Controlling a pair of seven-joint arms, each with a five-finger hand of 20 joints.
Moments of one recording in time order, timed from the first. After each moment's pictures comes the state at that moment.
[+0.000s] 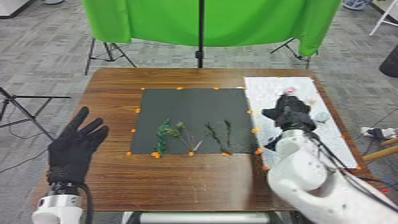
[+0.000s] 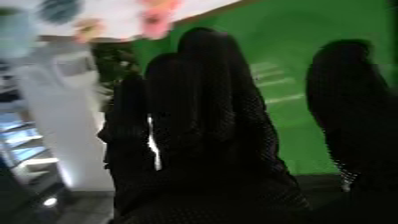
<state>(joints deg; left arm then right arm) 132.7 -58.8 -93.5 -125.4 32.9 15.4 24.1 -75.5 -41.9 44.1 -112.2 -129.9 13.3 63.2</state>
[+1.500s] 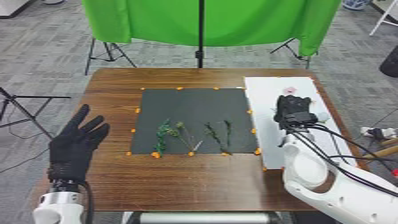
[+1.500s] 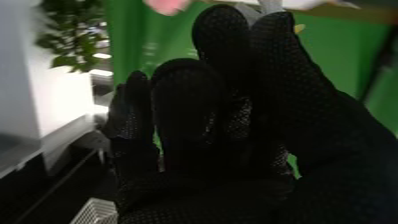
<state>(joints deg) 131.7 -58.6 -93.5 -125.5 32.8 15.6 23.5 -62.4 -35.8 24.9 -102.2 -139.6 17.2 56.2</state>
